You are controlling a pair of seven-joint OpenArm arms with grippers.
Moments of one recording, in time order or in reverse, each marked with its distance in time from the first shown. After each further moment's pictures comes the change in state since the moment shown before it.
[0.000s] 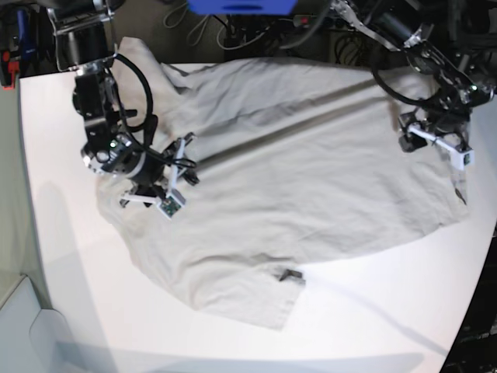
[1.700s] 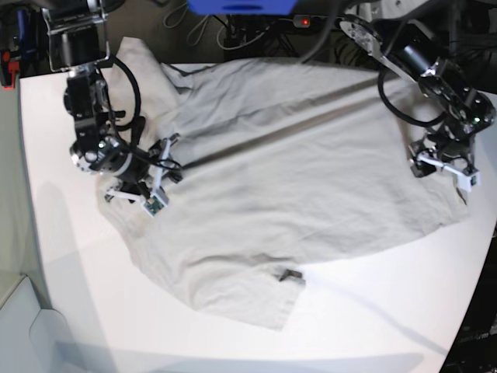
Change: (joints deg) left arm -9.4 -6.2 0.9 -18.0 9.5 3.8 -13.6; right arm -0.3 1.3 3.1 -2.4 -0.1 0.0 -0.2
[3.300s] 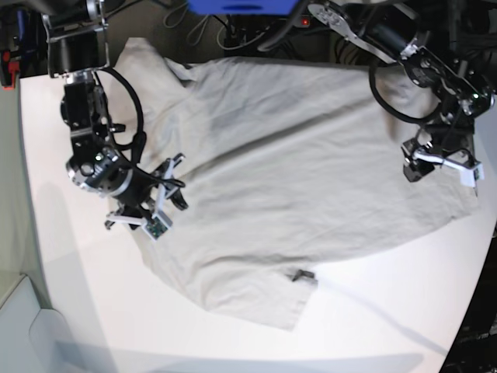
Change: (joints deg) left arm 4.3 9.7 0.3 19.5 -12.5 2.8 11.7; right arm 2.4 -0.3 -0.3 7.5 0.5 0.0 -0.4
